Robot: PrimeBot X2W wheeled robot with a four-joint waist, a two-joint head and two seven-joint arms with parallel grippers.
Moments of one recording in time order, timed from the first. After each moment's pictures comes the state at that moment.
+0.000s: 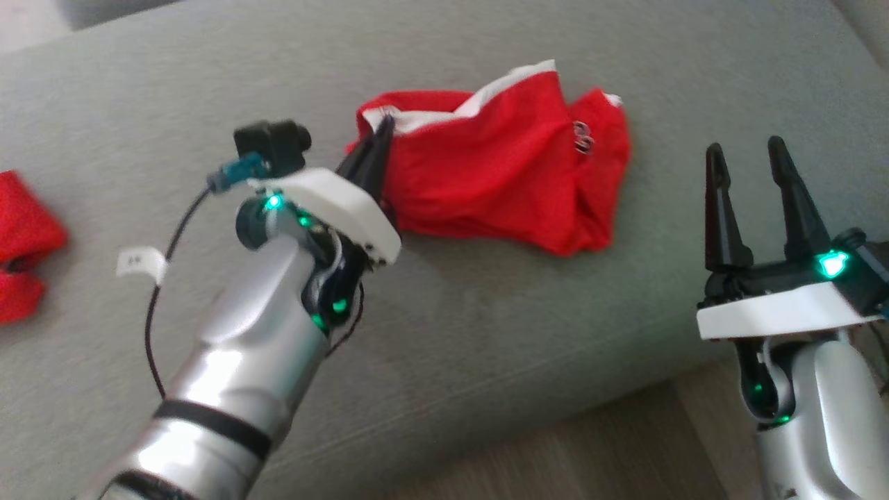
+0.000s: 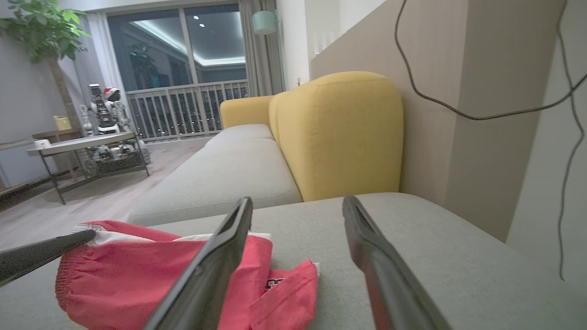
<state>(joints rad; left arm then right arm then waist) -0.78 0.04 -0.66 0.78 -0.85 -0.07 -0.20 -0.23 -0.05 -0.04 0.06 0.22 0.12 -0.26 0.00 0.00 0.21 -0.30</state>
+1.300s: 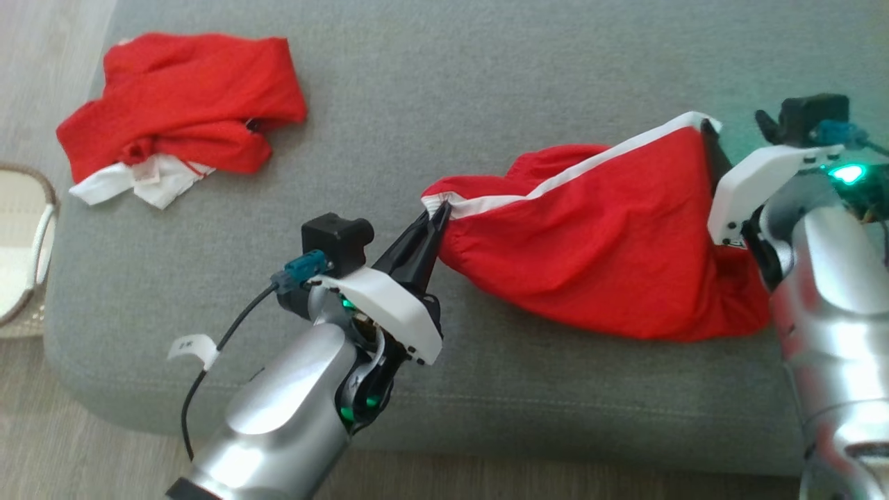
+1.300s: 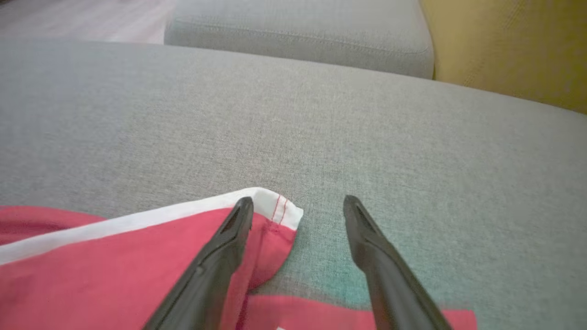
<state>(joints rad) -0.54 0.10 -0.80 0.46 -0.72 0.01 -0.23 -0.78 -0.13 -0.14 0.91 -0.09 0.12 -0.03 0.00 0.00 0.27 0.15</state>
